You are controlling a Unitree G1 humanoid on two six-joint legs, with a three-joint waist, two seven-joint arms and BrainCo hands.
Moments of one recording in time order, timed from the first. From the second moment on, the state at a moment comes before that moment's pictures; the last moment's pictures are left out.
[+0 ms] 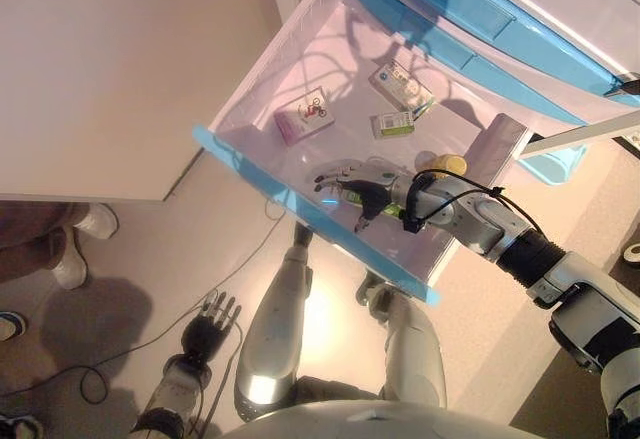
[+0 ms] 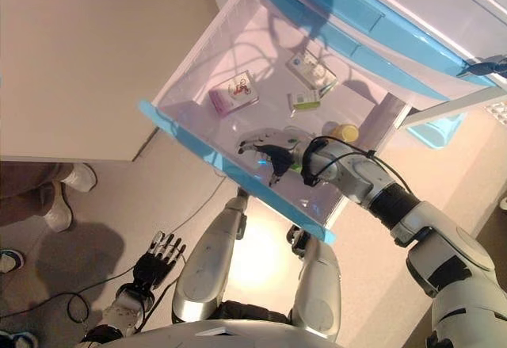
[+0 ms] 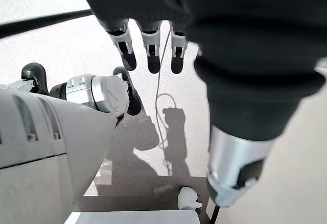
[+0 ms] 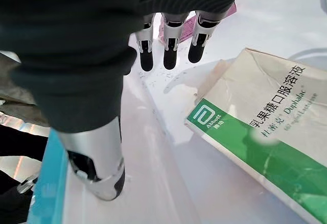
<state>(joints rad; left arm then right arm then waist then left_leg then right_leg) 0.03 0.28 -0.01 0.93 -1.29 0.02 -0.36 -0.76 -0.69 0.80 0.23 -0.36 -0.26 0.31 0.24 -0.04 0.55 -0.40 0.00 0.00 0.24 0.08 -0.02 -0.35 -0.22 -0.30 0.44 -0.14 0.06</state>
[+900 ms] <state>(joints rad) 0.01 0.25 -0.03 0.91 -1.30 0.00 -0.30 -0.72 -0.88 0.62 -0.09 -0.59 -0.12 0.05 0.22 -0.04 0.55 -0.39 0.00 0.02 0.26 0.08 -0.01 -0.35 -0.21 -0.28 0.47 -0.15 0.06</state>
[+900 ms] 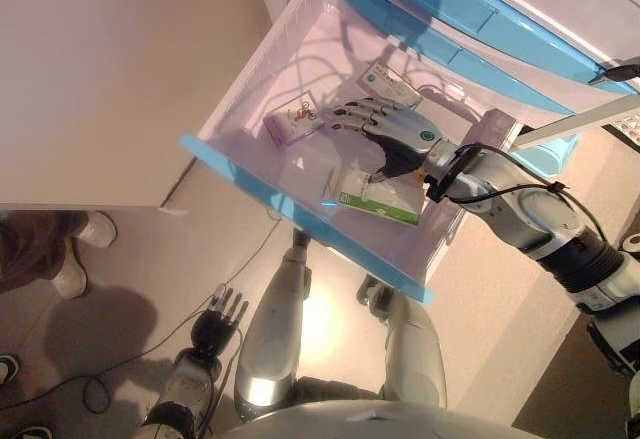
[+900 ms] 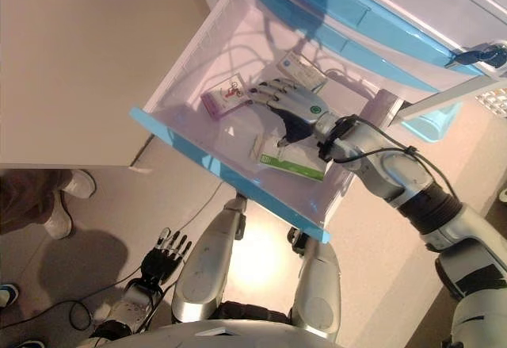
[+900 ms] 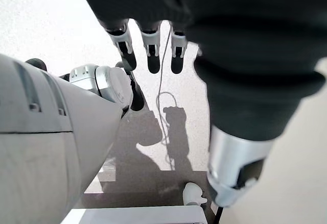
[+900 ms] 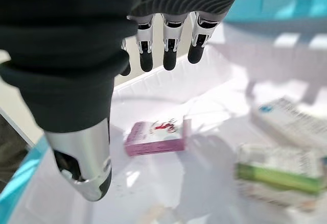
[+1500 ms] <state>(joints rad) 0.01 0.25 -0.02 0.88 -1.27 0.00 -0.26 -0.84 -0.84 0.66 0.18 -0.61 -0.02 0.09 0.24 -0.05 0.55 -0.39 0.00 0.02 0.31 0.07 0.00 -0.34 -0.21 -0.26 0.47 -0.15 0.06</state>
